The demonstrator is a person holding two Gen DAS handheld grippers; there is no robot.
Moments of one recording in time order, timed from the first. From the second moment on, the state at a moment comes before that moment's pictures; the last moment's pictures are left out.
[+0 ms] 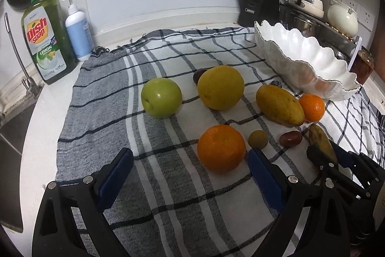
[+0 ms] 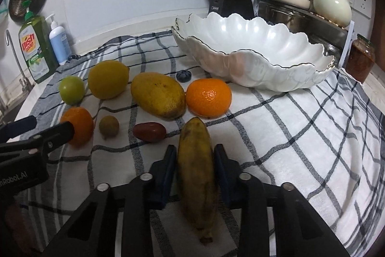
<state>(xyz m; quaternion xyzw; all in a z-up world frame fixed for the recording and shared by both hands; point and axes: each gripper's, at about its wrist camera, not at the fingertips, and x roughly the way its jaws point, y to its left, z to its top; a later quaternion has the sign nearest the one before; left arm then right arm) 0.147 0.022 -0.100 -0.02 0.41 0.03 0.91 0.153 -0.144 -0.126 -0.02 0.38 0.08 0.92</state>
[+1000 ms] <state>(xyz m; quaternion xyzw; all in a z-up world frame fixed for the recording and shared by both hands) 0.170 -0.001 -0.115 0.00 0.42 -0.02 0.91 0.153 -0.162 -0.111 0.00 0.37 0.06 0.93</state>
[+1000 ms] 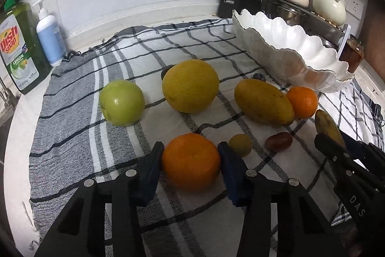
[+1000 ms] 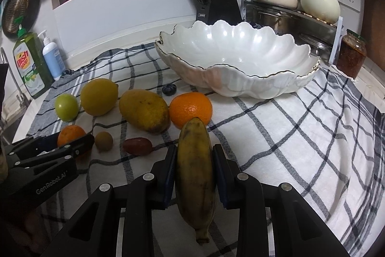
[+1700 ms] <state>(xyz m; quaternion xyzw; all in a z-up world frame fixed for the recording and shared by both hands) 0.142 -0.010 -0.055 0.00 0.38 -0.04 0.92 0.130 -0.177 -0.056 0.03 0.33 0.06 0.94</state>
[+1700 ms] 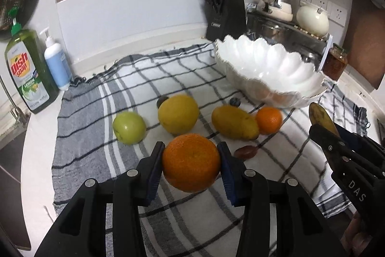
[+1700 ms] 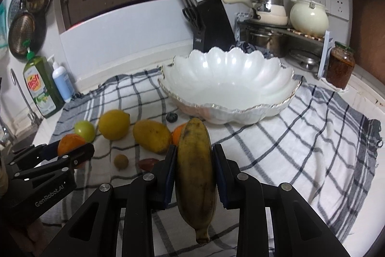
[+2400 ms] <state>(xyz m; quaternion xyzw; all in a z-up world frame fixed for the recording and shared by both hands) 0.176 -0.062 0.004 0.02 0.33 -0.09 0.94 0.154 -0.231 -0.006 0.04 0.29 0.02 0.96</state>
